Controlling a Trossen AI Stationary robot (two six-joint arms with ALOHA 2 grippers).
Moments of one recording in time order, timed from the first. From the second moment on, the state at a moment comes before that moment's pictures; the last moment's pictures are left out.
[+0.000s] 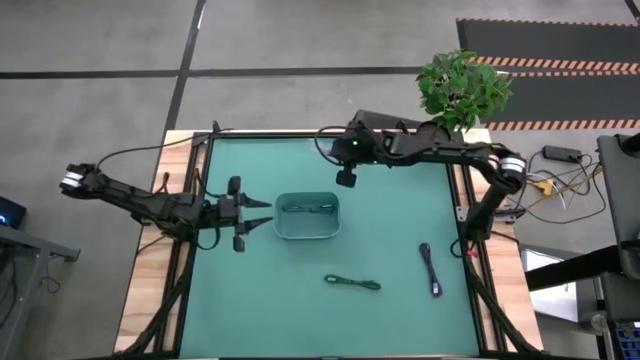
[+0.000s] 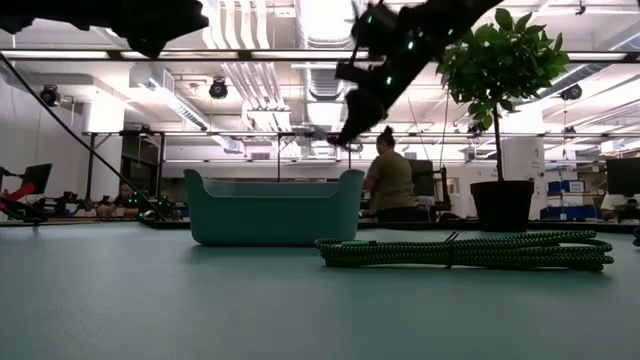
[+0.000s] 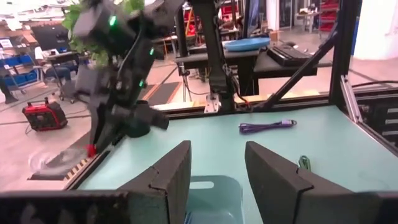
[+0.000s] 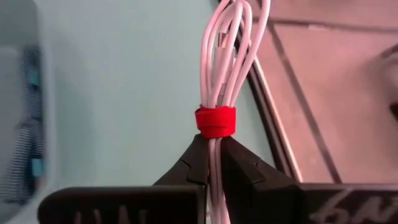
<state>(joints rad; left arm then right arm) -0.28 0.69 0.42 0.25 -0.41 0.11 -0.38 1.71 1.29 -0.30 0.09 -0.33</state>
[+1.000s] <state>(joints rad) -0.28 0.90 0.42 0.56 -0.42 0.11 -0.05 1.25 0.68 0.44 0.09 -0.17</state>
